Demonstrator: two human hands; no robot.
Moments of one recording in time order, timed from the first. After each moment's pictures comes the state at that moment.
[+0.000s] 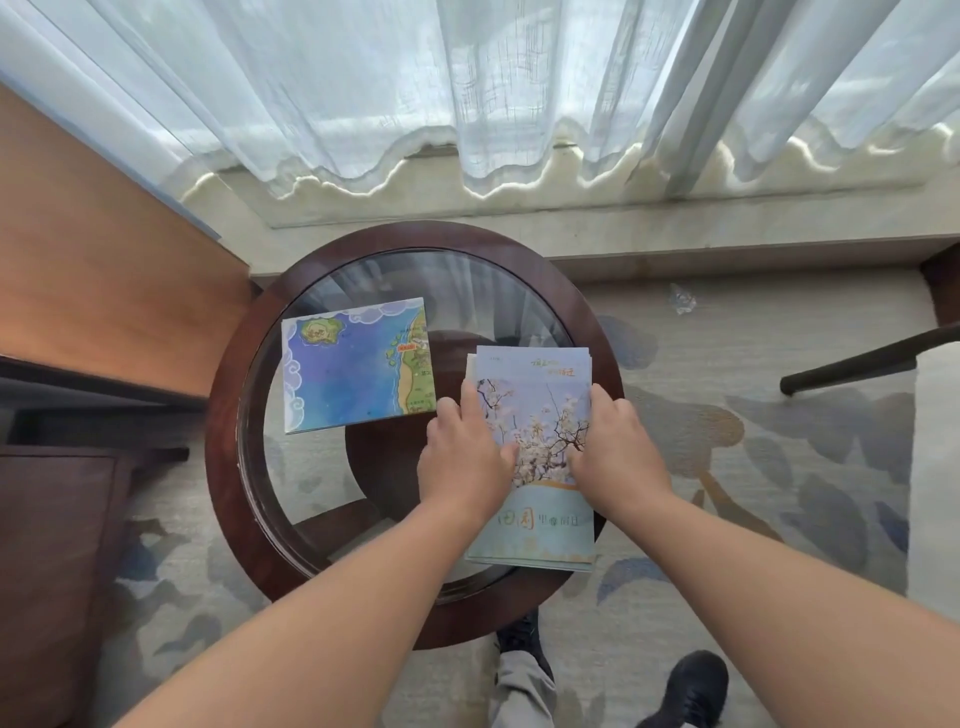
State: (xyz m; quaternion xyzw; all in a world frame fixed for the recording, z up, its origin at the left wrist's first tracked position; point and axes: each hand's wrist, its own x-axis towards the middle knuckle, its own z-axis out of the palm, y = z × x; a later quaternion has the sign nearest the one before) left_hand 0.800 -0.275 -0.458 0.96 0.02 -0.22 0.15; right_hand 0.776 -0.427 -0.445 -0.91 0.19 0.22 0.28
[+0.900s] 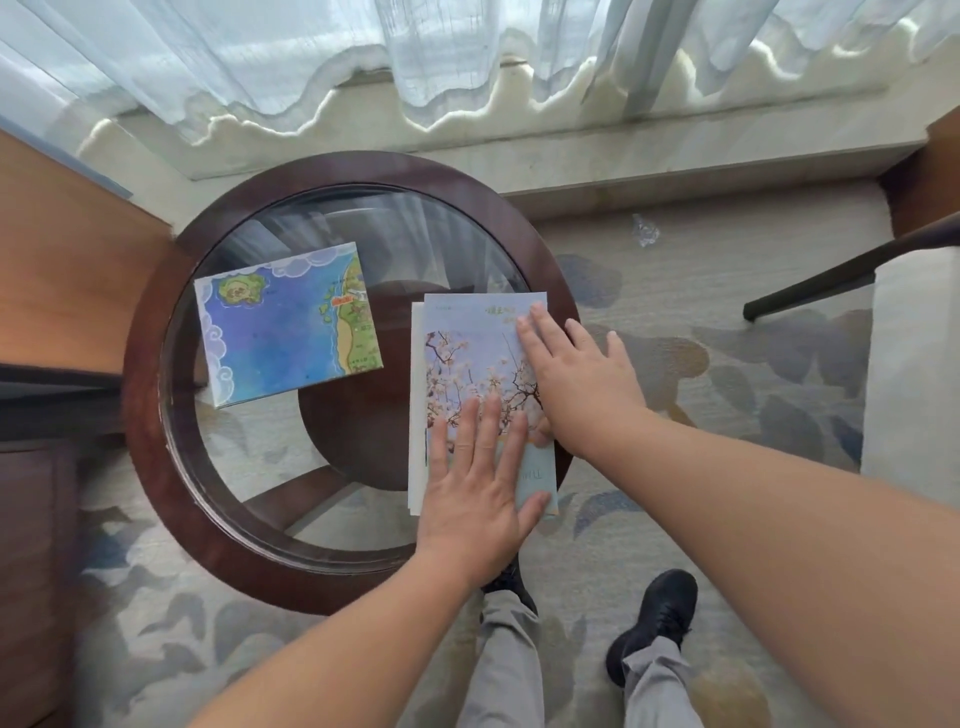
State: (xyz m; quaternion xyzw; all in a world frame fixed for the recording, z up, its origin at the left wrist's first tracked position) left_hand 0.708 -0.285 -0.506 0.94 -0.27 -0.20 0.01; right_hand 0.785 -0.446 -0.456 -0.94 -0.01 0.33 0.04
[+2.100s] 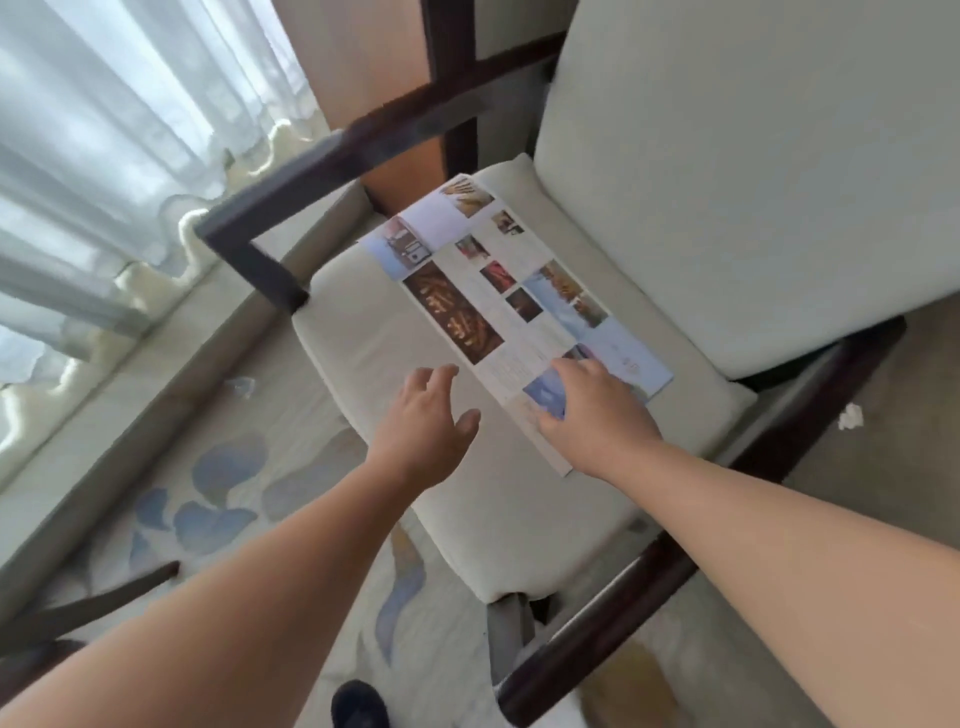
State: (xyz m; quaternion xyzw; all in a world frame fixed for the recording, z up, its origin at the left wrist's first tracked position) left_hand 0.553 -0.897 -0.439 0.83 -0.46 -0.31 0.07; right_hand 0.388 -0.994 -0.410 -0.81 0.50 0.15 0.29
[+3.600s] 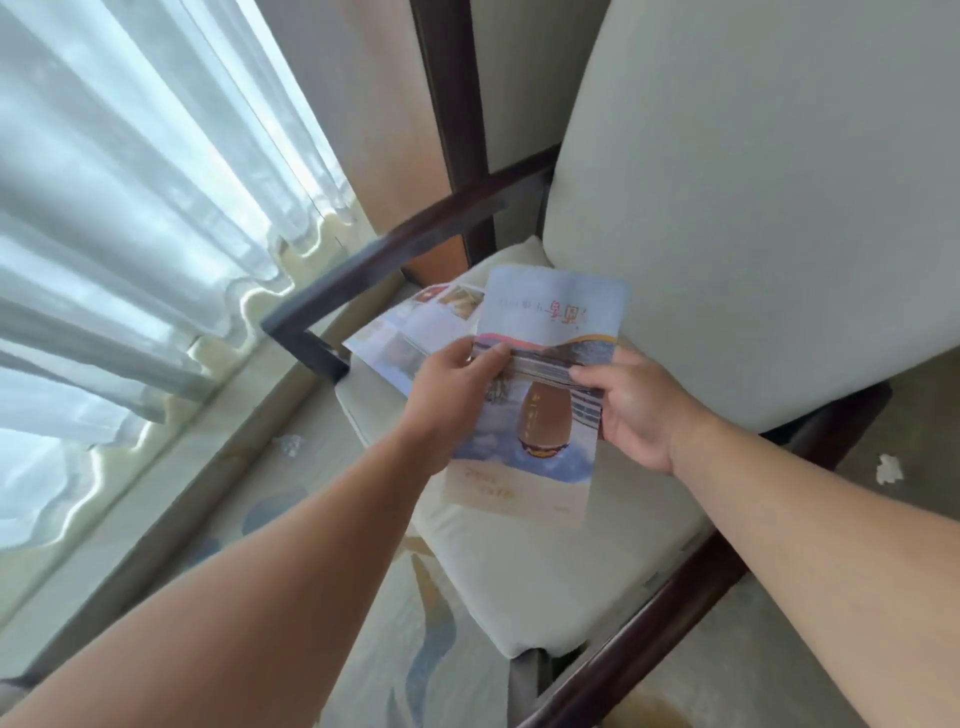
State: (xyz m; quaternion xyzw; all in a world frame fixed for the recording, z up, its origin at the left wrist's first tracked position) left_hand 0.551 -0.975 -0.324 0.74 -0.25 -0.45 0.44; right_hand 0.393 -1.053 -0.316 -0.36 0.49 -0.16 0.78
